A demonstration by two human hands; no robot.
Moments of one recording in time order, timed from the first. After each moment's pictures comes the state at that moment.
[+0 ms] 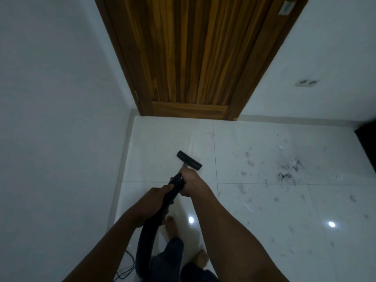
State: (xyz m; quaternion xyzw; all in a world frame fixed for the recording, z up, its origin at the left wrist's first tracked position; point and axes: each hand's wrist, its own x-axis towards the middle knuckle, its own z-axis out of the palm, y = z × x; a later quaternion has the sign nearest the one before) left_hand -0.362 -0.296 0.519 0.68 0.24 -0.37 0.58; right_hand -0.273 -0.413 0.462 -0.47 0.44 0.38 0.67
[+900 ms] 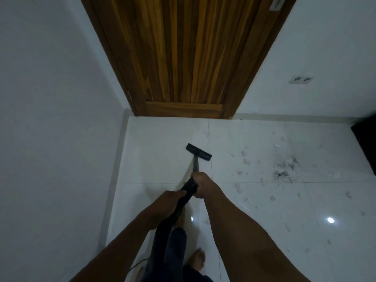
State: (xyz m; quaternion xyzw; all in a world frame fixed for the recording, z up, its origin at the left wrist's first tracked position) left_hand -0.347 -0.367 0.490 0.66 0.24 -0.40 0.58; right_hand -0.256 -0.492 0.433 -0.56 0.43 0.41 0.57
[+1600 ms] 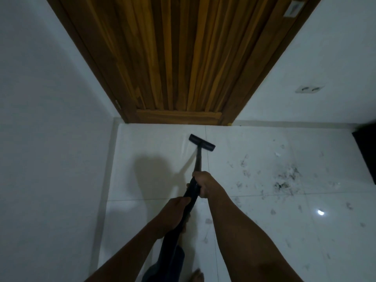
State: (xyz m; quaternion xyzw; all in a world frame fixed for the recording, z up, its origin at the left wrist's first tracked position) left_hand -0.185 -0.369 0.461 0.64 0.21 -0.40 0.62; right_hand -0.084 -0.493 0.414 -0.58 0.42 0.38 0.59
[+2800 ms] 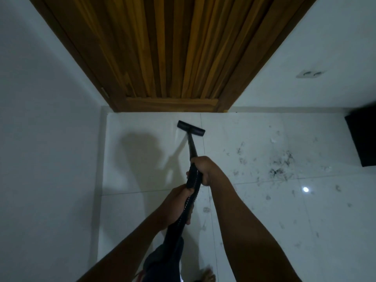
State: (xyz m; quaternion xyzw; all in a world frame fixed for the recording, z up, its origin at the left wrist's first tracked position) left_hand -0.142 -0.354 0.447 0.60 0.11 -0.42 0.67; right_hand -0.036 -0.483 0.410 -0.61 0.41 0.38 0.56
